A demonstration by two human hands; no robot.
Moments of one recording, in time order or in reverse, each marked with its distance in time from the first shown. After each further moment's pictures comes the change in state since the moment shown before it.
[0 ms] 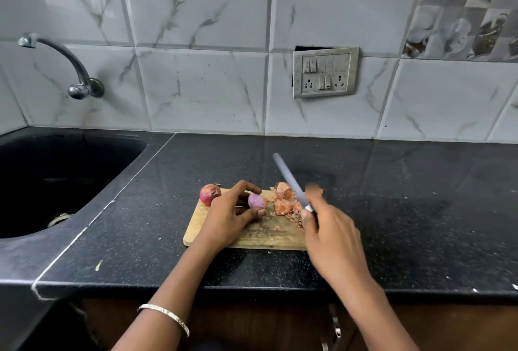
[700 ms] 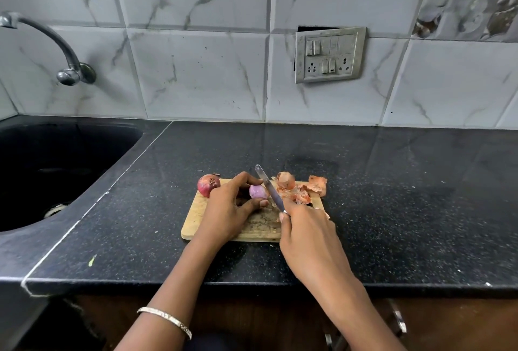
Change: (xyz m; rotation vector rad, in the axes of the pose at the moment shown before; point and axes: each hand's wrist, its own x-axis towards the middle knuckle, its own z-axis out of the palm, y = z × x) left_hand 0.001 0.001 0.005 0.070 0.066 0.011; right_hand -0.002 -0.023 0.028 -0.092 -0.110 -0.045
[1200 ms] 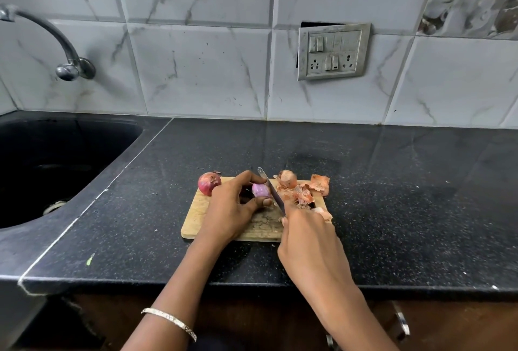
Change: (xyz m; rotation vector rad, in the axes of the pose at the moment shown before) left_hand 0.002 0.003 0.004 -0.006 0.028 -0.026; right_hand -0.007 -0.007 -0.001 -0.058 -0.004 0.032
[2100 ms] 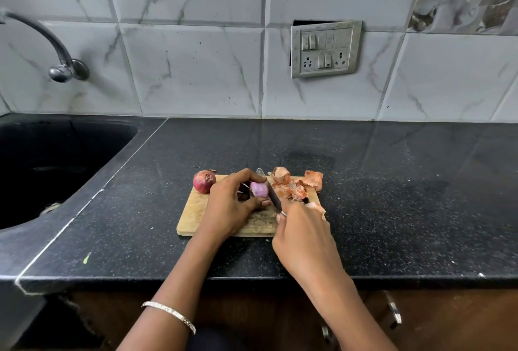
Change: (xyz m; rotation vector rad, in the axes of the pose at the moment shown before) left_hand -0.001 0.003 0.004 -0.004 0.002 0.039; right_hand 0.003 0.005 0.004 0.115 -0.050 0.089
